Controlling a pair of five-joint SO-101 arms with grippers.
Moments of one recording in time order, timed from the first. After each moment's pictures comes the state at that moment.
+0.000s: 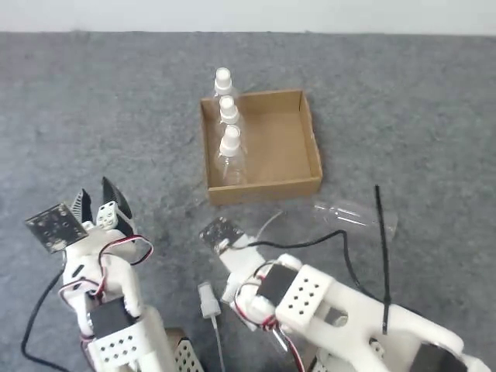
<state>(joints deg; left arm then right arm) -27.9 -103.5 97.3 39.2 15.6 -62.5 -33.9 60.0 64.1 -15.4</state>
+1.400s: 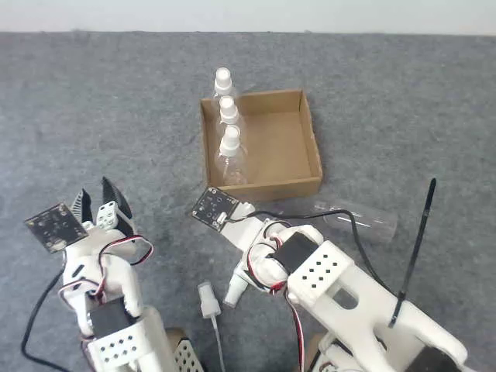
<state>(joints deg) -27.9 -103.5 97.3 39.2 15.6 -49.2 -33.9 52.8 58.8 12.4</state>
